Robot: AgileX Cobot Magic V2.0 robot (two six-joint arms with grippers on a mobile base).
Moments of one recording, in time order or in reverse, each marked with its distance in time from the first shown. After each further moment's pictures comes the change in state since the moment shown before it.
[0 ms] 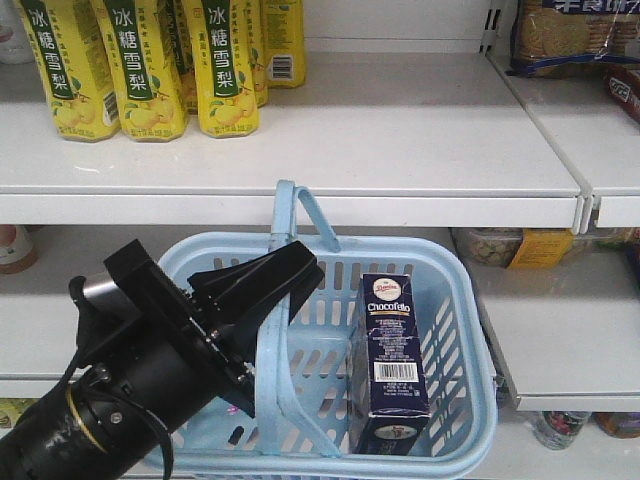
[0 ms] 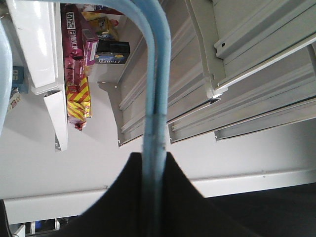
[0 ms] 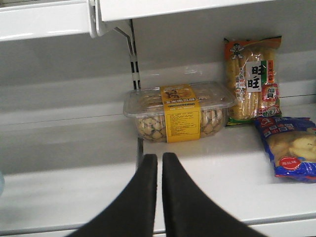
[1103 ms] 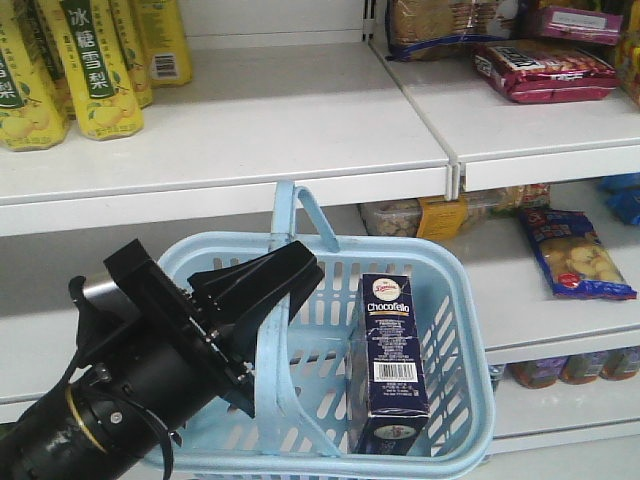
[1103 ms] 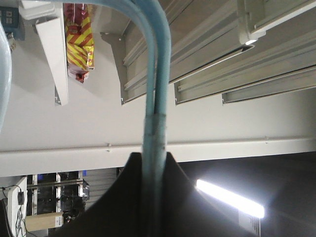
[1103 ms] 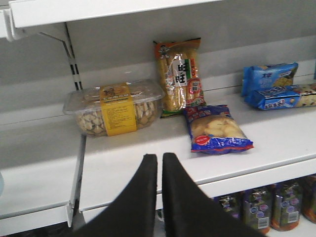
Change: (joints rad) left arm 0.000 0.000 0.000 0.000 0.000 0.000; right arm 0.000 0.000 0.000 0.000 0.000 0.000
